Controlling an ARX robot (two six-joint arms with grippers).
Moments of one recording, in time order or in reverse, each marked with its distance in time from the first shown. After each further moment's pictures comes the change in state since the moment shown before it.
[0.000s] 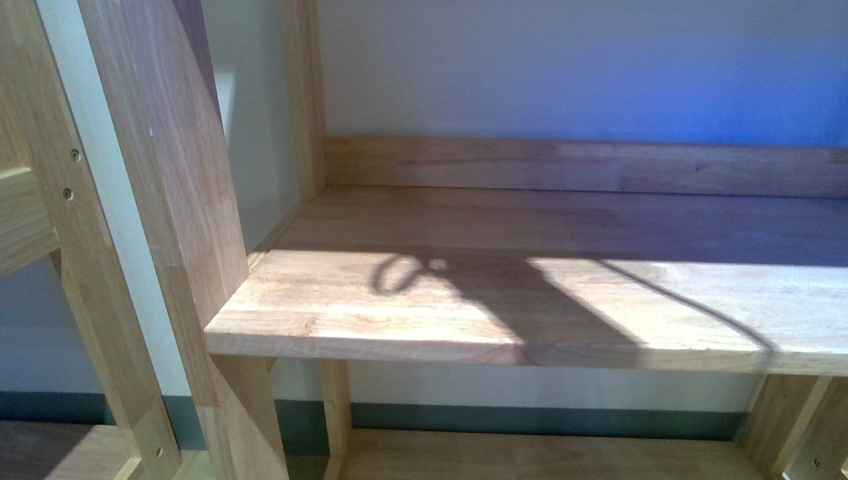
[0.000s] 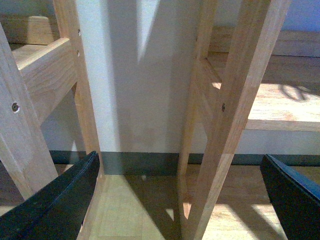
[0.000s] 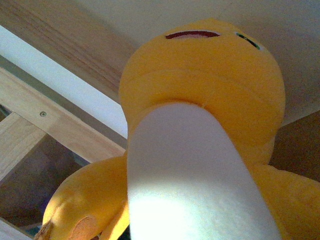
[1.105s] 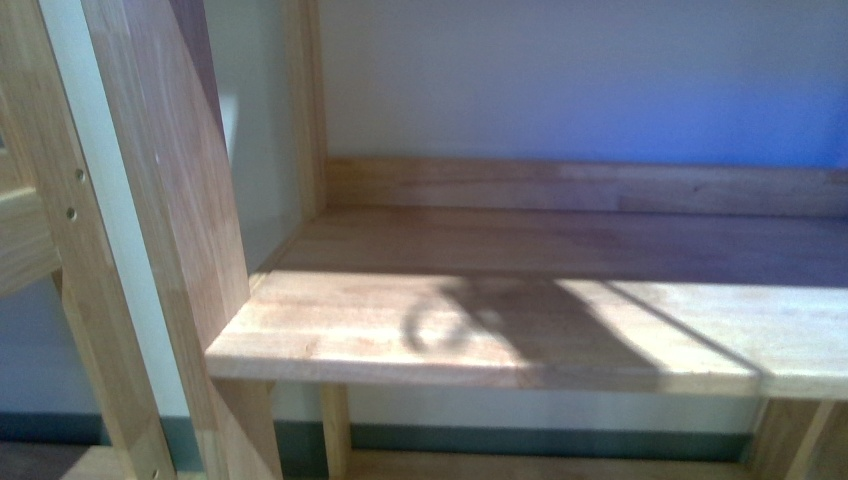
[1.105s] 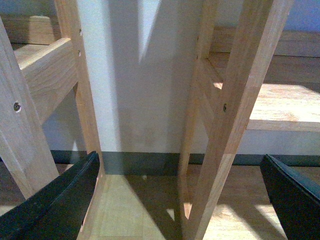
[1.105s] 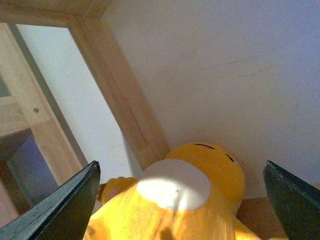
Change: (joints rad) left arm 0.000 0.000 0.000 0.000 0.000 0.000; right arm -0.028 -0.417 -0.598 0.397 0.186 -0.538
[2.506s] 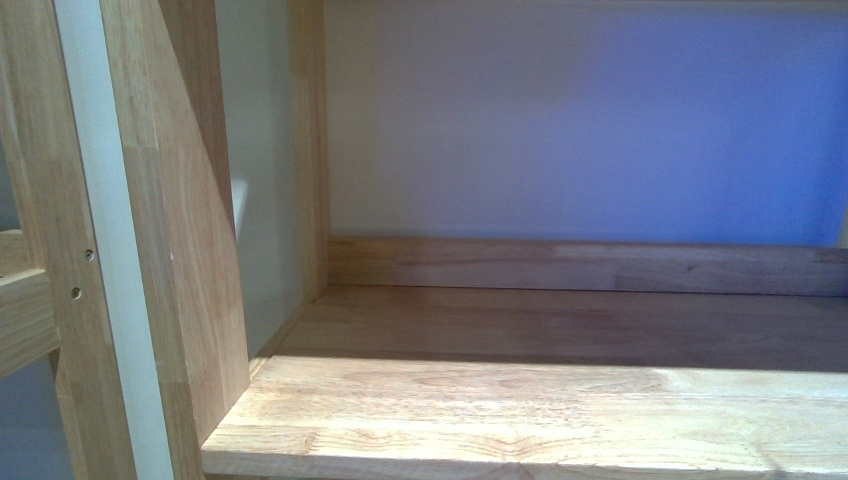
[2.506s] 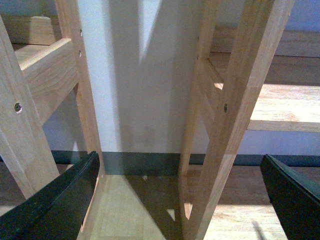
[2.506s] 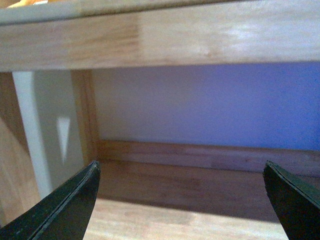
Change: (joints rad) left arm 0.000 0.000 0.000 0.000 0.000 0.000; right arm 0.089 -1.270 -1.569 0.114 0.277 -0.584
